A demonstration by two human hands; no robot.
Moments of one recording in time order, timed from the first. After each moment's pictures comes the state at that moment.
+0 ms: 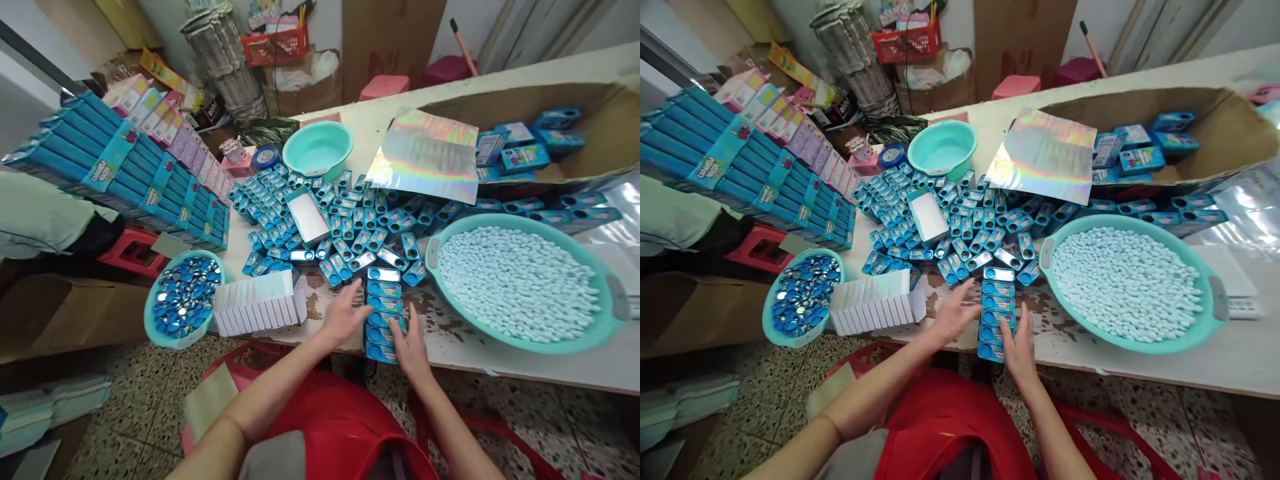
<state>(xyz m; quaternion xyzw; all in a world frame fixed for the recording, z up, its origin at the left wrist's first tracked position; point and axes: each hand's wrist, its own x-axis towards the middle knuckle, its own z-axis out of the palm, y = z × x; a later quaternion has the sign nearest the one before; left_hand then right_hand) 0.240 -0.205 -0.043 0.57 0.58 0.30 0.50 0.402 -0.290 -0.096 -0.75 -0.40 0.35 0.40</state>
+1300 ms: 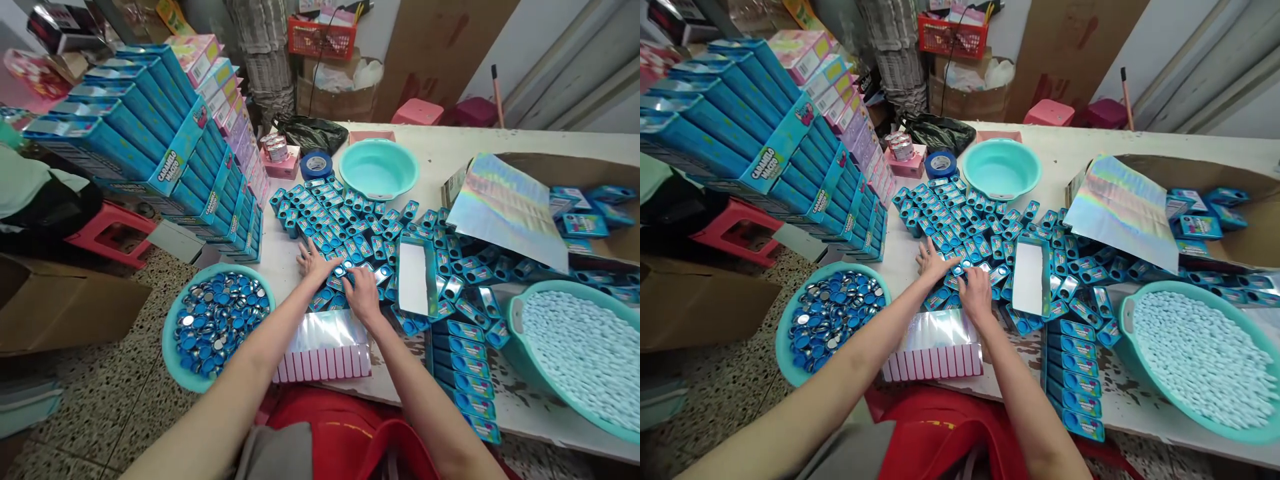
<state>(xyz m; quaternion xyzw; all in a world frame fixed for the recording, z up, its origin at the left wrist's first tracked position) 0.024 0.001 -0.054 0.48 0.80 0.12 0.33 0.151 -0.076 -0.060 -0.65 -0.70 0.12 0.28</state>
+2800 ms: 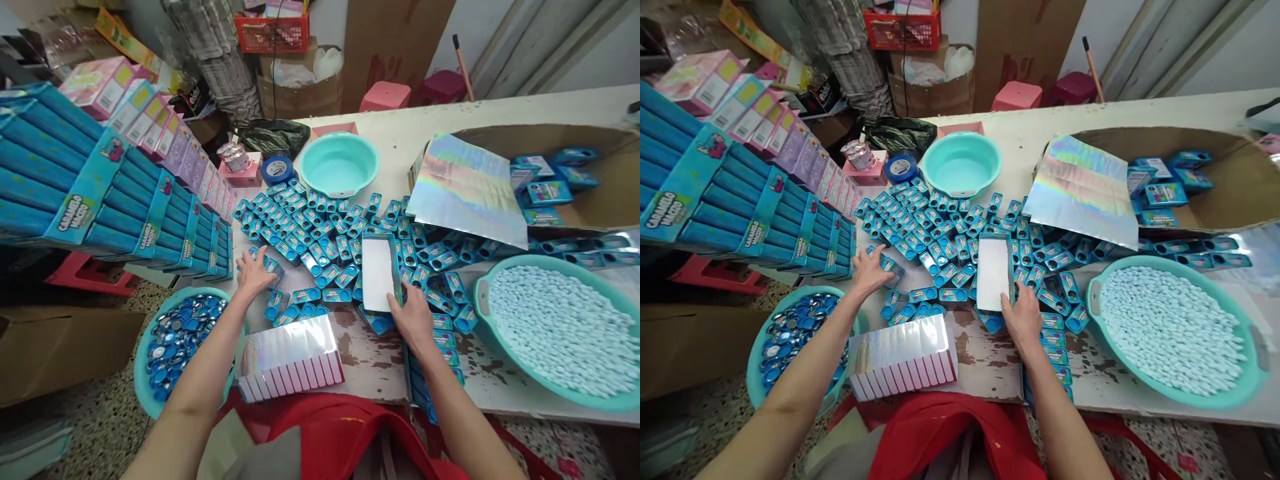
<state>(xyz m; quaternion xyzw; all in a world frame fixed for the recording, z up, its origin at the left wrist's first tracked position) -0.030 0.008 -0.006 0.62 0.78 -0.05 0.11 0.313 -0.115 -0.051 -0.82 -0.52 0.12 0.19</state>
